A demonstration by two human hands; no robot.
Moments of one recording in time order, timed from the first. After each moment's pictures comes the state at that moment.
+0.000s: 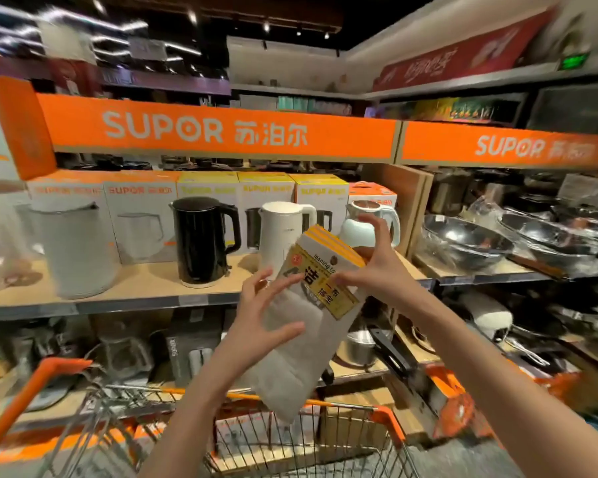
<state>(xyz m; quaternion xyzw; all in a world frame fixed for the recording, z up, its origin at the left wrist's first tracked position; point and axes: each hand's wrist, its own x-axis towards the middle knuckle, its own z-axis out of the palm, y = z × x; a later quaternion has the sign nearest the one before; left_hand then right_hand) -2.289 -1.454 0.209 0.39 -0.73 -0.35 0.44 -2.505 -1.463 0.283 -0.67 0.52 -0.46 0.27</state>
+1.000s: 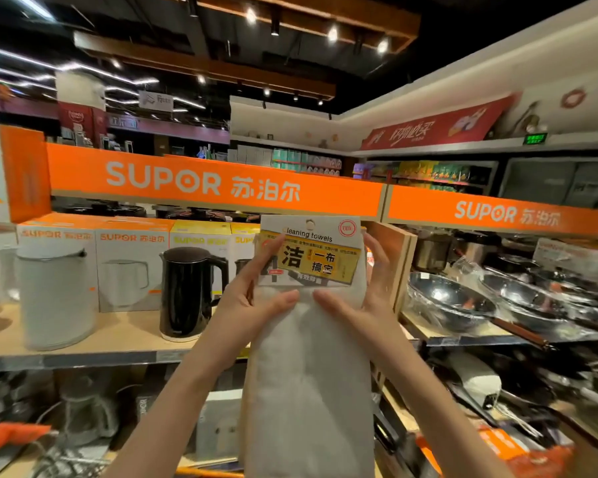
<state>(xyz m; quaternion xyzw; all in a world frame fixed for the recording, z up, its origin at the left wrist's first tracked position) -2.289 -1.468 0.323 0.23 -0.68 -0.38 0.58 -2.472 -1.436 0.338 -0.69 0.36 -0.59 0.23</state>
